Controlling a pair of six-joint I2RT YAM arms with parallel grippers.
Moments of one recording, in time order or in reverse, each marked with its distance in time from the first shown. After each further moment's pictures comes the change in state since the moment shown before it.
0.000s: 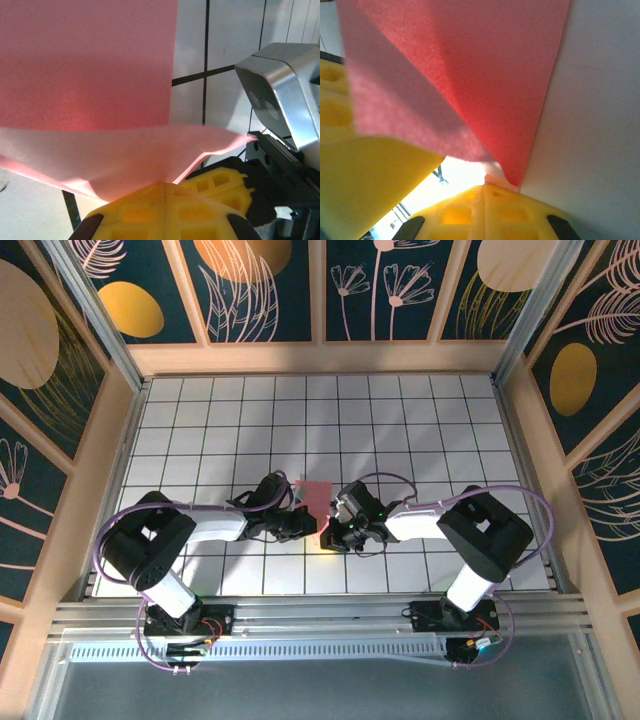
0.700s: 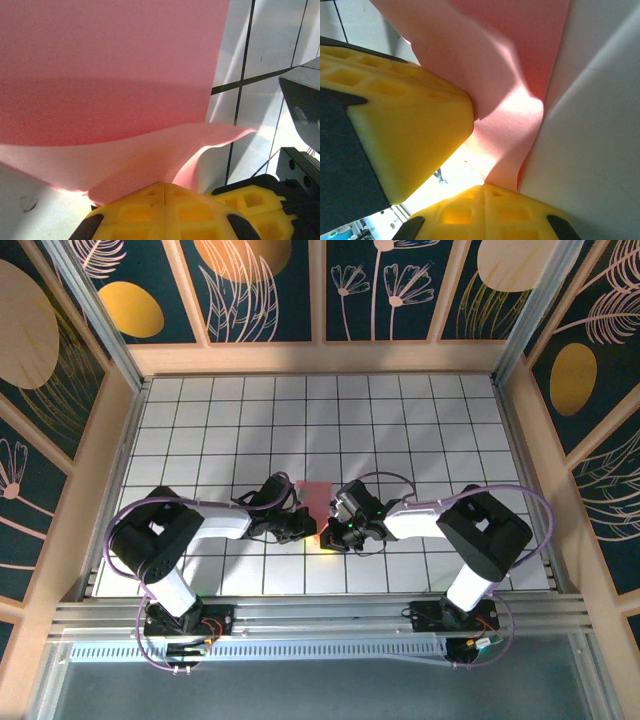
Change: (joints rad) left arm -0.003 0.048 0.025 -0.036 -0.047 -0.014; right arm 0.000 0.006 0.020 -0.039 0.000 -0.003
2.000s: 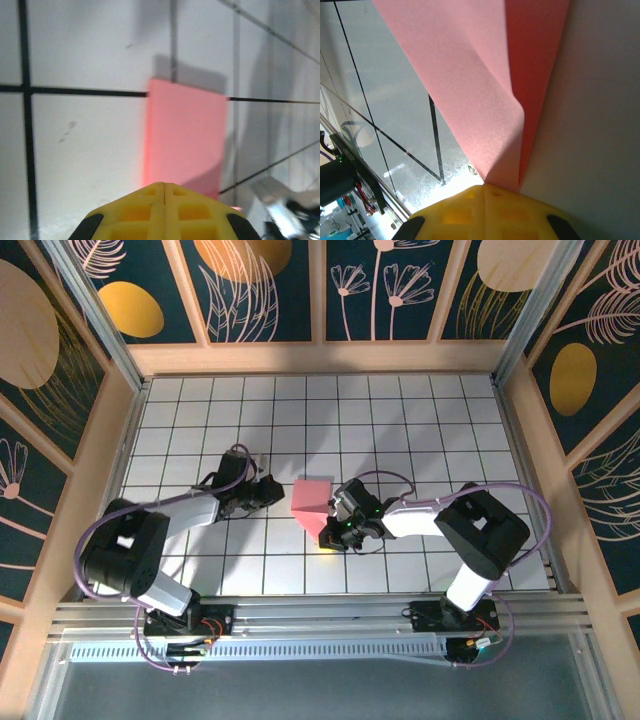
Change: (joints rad) left arm 0.304 -0.181 0.003 -0.045 -0.048 0.204; right arm -0.004 0.015 0.023 -0.017 -0.005 -0.008
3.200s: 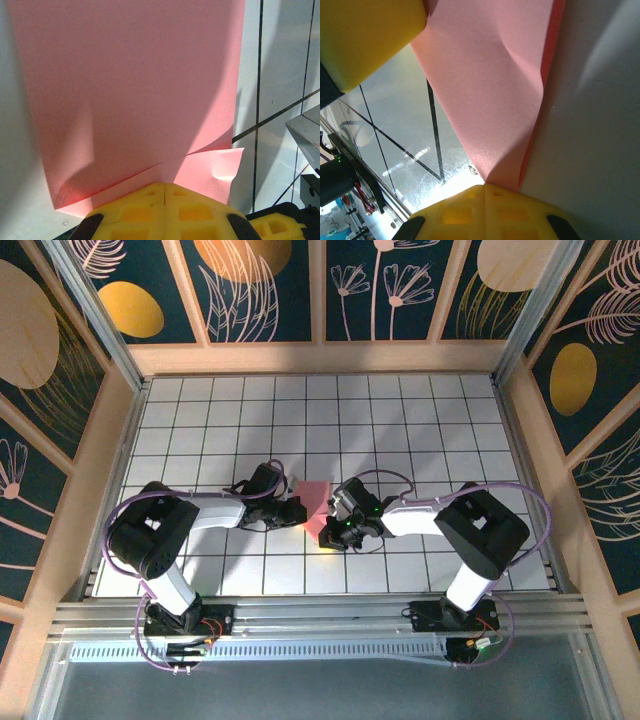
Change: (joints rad) left arm -0.196 0.192 0.046 -0.026 0.018 0.008; right arm -0.002 -0.001 0.021 -0.030 -0.002 -0.004
